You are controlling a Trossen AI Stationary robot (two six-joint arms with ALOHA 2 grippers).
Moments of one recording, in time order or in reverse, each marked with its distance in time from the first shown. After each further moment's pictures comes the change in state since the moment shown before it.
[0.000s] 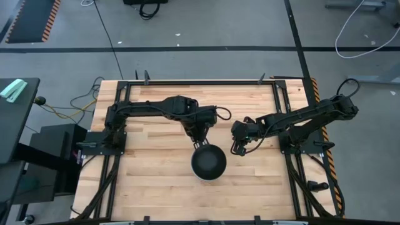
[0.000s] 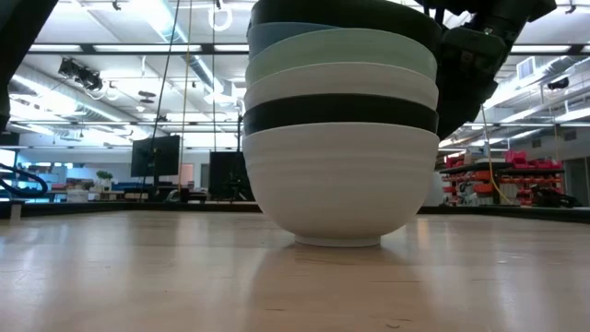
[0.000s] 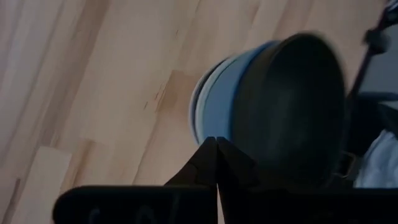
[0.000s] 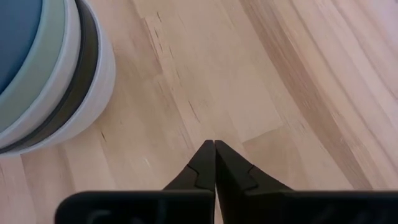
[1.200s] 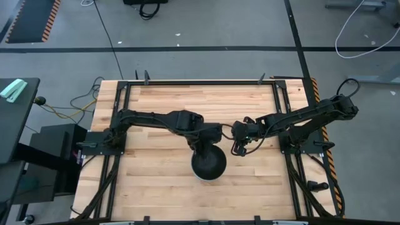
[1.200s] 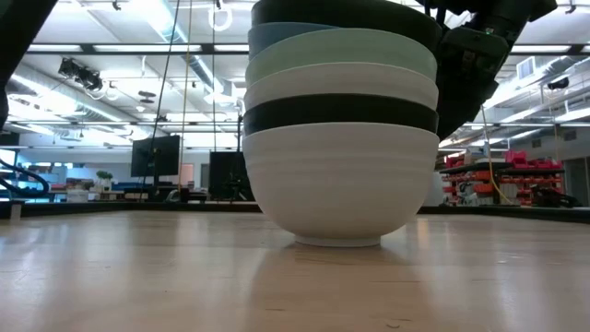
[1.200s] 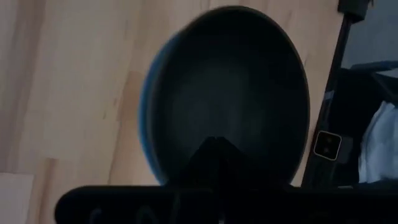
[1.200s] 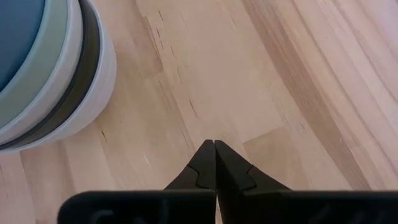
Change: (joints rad) left arm -0.115 0.086 0.098 0.002 -0.008 0.026; right arm 0.003 0.000 0.000 -0.001 0.000 -0.015
